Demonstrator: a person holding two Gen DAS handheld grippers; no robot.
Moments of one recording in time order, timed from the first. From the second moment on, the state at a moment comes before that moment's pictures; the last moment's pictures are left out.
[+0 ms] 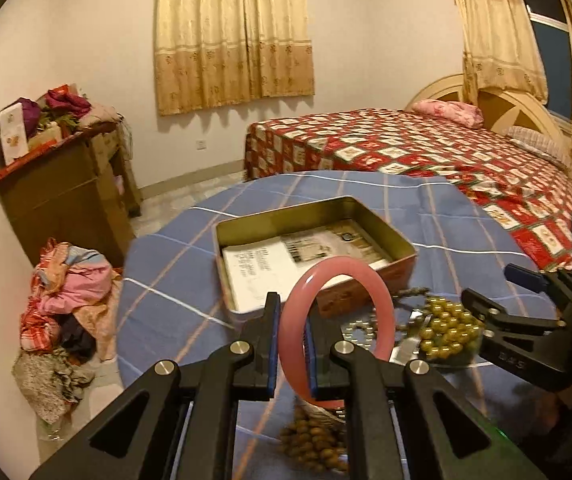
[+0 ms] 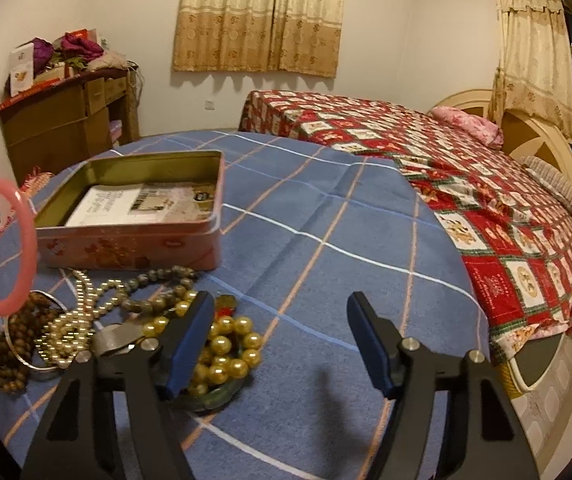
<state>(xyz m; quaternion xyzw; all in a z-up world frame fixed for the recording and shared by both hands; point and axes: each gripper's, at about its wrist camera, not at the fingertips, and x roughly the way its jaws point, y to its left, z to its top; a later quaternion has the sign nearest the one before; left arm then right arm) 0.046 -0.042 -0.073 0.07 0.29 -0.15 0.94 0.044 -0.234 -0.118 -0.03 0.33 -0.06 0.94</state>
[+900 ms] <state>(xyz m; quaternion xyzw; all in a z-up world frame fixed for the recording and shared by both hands) 0.048 -0.023 -0.081 0.05 0.30 -0.14 0.94 0.039 -0.220 -0.124 -0.02 0.36 0.01 0.93</state>
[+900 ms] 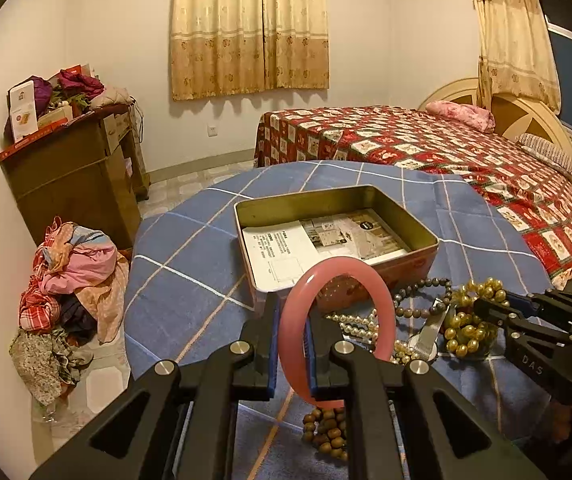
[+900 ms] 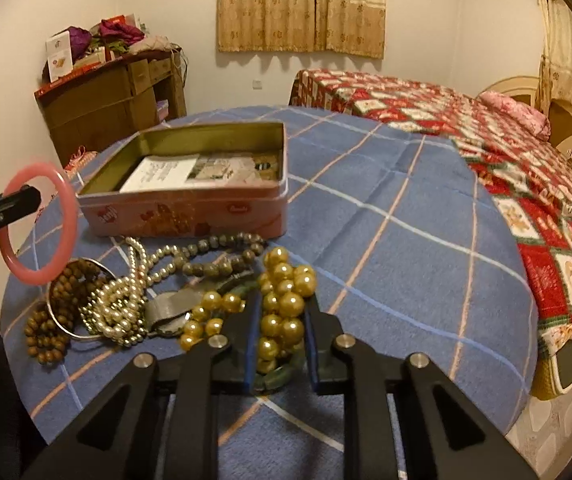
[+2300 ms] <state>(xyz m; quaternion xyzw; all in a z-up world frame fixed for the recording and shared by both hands) 0.132 -0.039 -0.035 0.09 0.27 -0.06 0.96 0.096 -0.197 -0.022 -0.08 0.24 0.06 0.97</state>
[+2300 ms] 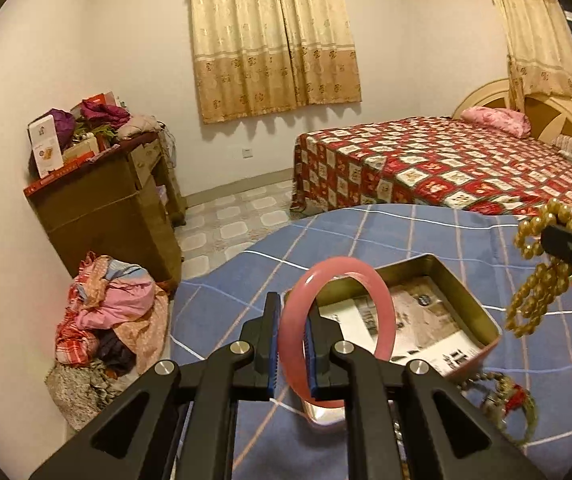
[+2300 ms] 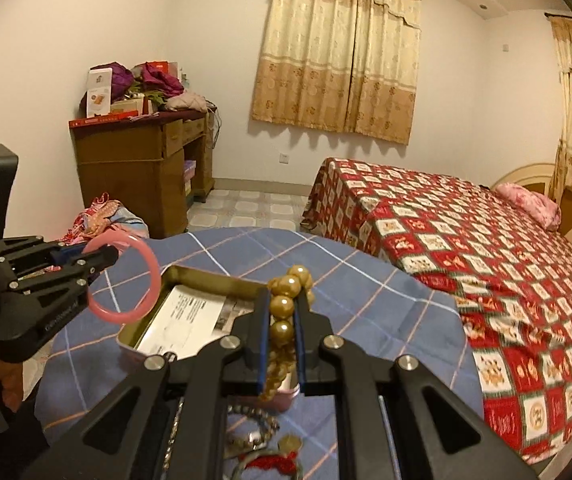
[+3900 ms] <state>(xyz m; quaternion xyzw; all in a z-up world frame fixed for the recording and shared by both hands) 0.200 -0.064 -0.097 0.15 0.34 -0.04 0.93 0.184 -0.175 -0.100 -0.09 0.35 0.05 0.93</state>
